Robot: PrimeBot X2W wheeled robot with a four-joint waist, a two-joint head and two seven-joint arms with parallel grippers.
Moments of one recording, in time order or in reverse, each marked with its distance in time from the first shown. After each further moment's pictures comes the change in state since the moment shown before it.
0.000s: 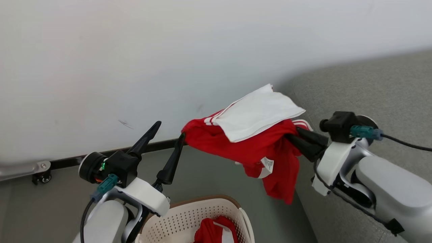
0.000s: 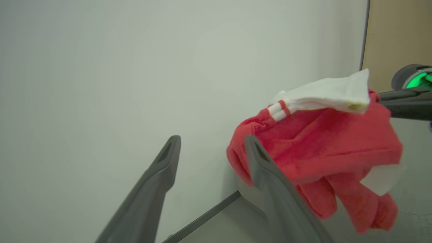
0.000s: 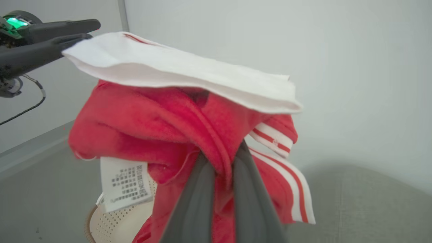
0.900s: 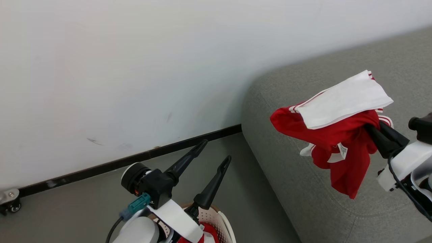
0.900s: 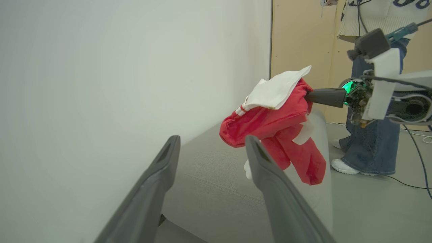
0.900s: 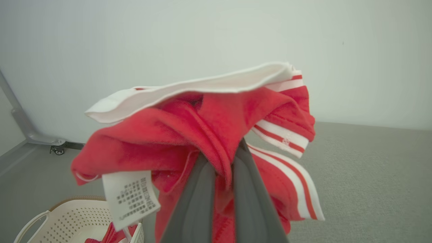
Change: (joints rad) left arm 0.033 -0.027 -0.173 -0.102 -0.089 -0.040 -0.019; right arm 0.262 -0.132 -0.456 -0.002 -0.041 0.000 0.000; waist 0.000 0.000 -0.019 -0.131
